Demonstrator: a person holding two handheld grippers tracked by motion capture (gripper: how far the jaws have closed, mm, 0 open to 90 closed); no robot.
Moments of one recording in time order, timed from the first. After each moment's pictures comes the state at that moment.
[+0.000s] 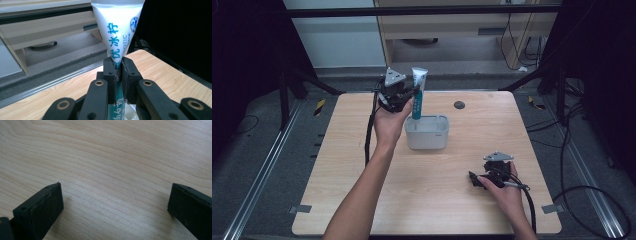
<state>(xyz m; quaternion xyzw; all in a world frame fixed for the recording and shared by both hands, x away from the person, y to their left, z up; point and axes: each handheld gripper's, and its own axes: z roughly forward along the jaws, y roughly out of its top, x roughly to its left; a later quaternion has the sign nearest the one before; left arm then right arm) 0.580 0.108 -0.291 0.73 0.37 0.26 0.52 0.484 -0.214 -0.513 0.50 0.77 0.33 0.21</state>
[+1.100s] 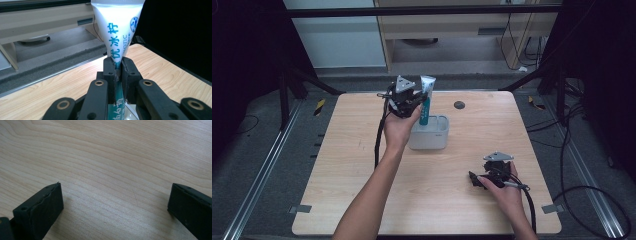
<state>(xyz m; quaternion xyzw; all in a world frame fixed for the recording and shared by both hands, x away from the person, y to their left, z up) 0.590 0.090 -0.323 0.73 0.37 0.24 0.51 0.484 -0.214 -0.513 0.50 0.78 0.33 0.21</state>
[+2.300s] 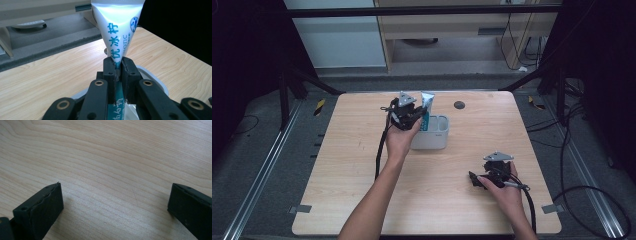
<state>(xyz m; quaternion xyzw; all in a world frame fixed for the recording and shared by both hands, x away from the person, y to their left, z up) 0.592 0.092 -0.374 0.75 0.39 0.22 0.49 0.484 -0.214 -0.513 0.50 0.77 0.33 0.21</state>
